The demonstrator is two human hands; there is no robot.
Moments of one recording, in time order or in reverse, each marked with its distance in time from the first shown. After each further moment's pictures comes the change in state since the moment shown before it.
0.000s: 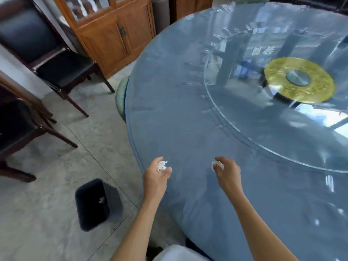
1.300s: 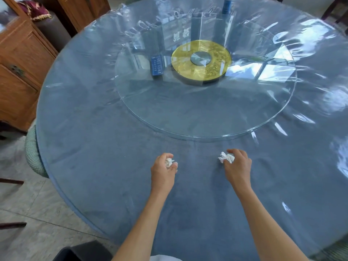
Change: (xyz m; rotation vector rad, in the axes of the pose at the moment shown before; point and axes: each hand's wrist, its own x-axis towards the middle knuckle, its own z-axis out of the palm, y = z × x) left_hand -0.007 0.081 0.188 0.181 -0.498 0.296; right_hand 0.010 0.123 -0.138 0.026 0.531 0.305
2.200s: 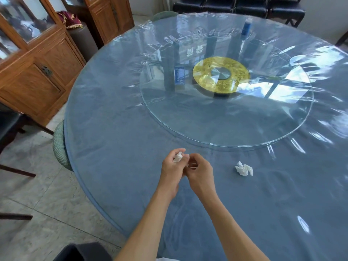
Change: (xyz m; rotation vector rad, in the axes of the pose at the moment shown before) left_hand -0.009 0.031 -0.053 -0.590 -0.129 -0.196; right_hand -0.104 -0.139 0.066 0.483 -0.339 -0.135
